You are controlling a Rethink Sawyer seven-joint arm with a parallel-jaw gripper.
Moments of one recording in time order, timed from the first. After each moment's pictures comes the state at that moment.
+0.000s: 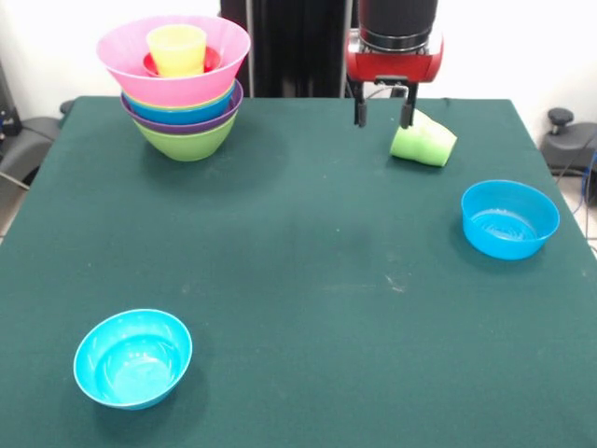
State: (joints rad) arm -0.34 -0.74 0.28 1.83 -0.27 0.60 2.00
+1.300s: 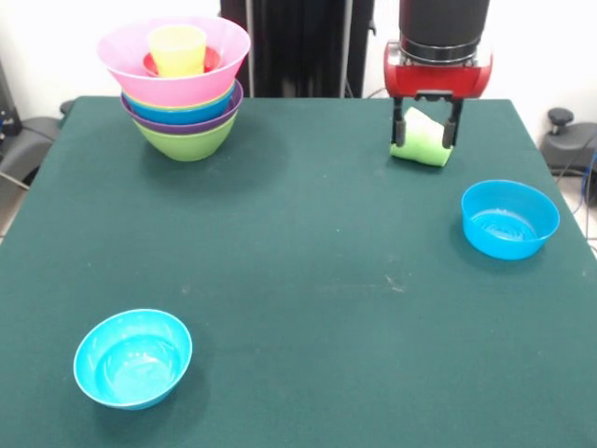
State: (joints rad) arm -0.25 -0.70 0.25 1.69 -0.19 0.65 2.00
